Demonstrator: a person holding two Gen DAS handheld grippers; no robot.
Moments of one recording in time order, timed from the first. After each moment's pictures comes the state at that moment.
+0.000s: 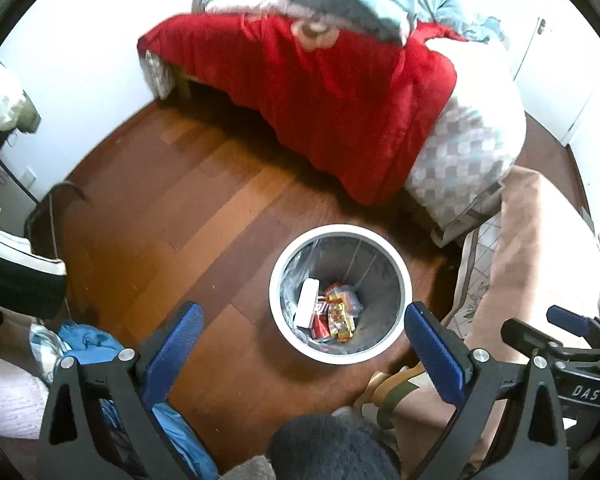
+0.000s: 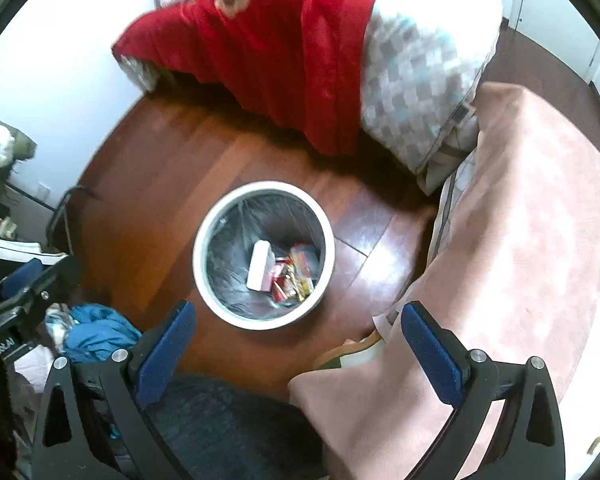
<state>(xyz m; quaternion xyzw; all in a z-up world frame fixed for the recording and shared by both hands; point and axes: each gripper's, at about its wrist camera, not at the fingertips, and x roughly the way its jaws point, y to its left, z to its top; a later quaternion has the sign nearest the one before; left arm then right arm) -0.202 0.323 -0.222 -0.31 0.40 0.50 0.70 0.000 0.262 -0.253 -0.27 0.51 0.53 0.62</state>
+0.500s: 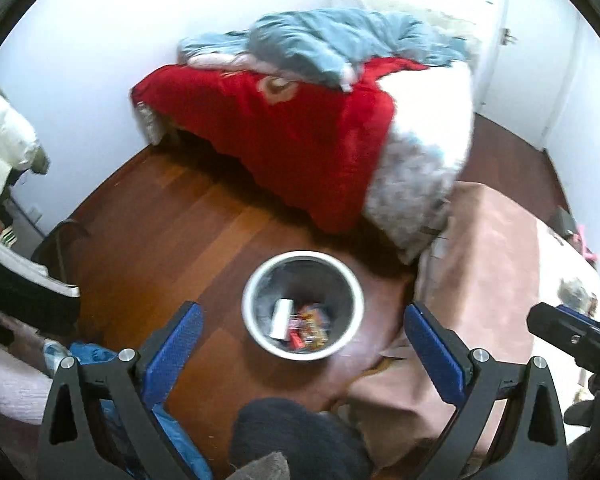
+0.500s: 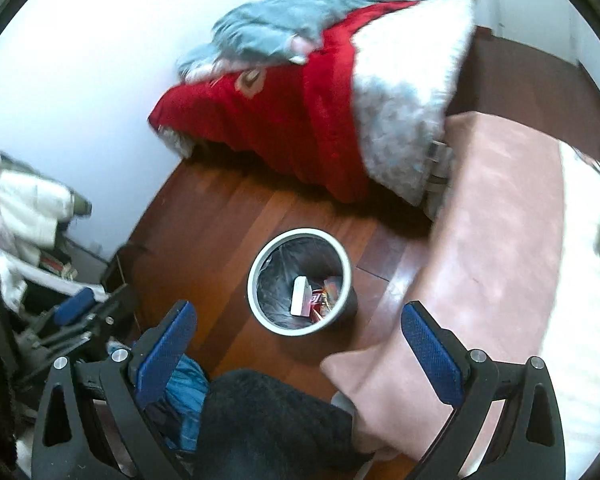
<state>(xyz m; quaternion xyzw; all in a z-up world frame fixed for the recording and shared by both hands) -0.155 0.233 -0.147 -0.26 0.37 0.50 0.74 0.051 0.141 -0.152 -0.13 0.51 0.55 0.65</state>
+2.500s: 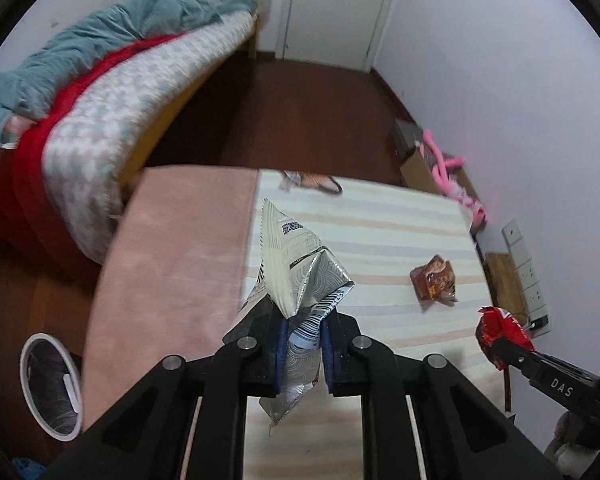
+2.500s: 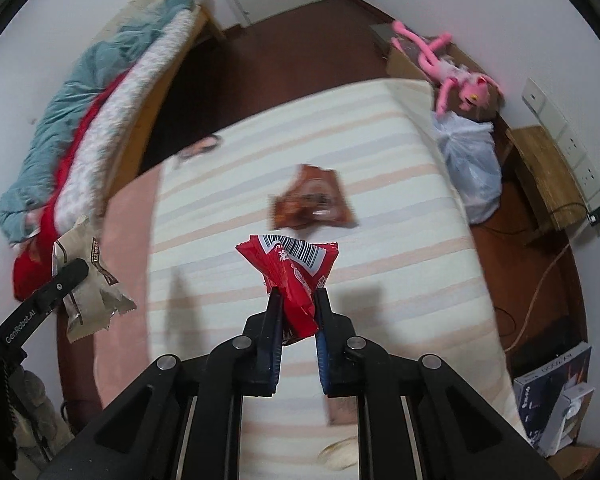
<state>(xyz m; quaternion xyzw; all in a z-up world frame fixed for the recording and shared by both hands) 0.273 0.116 -0.186 -0.21 0.42 0.23 0.85 0.423 -0.123 -0.227 -0.01 0.56 0.28 0.78</state>
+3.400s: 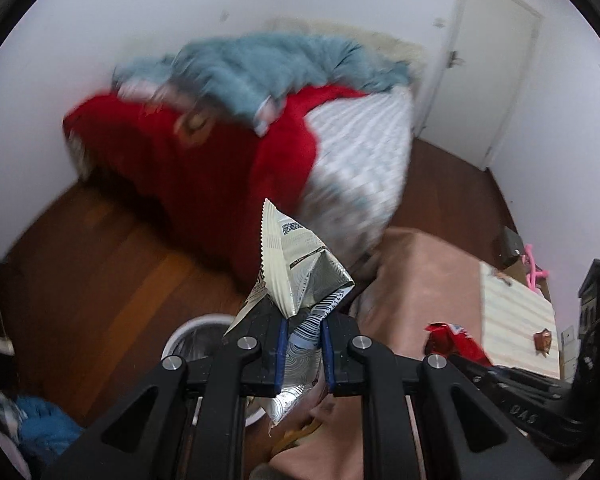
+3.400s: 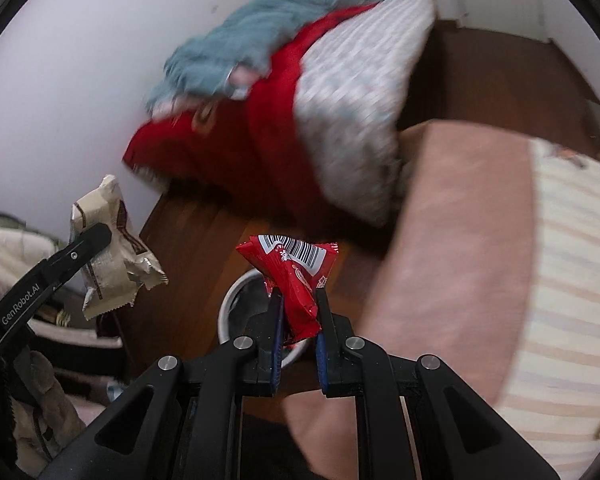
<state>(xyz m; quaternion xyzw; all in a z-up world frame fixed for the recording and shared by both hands) -0.079 0.311 -0.133 -0.28 0.32 0.42 0.80 0.093 0.210 -0.200 -0.13 0.53 0.54 0.65</state>
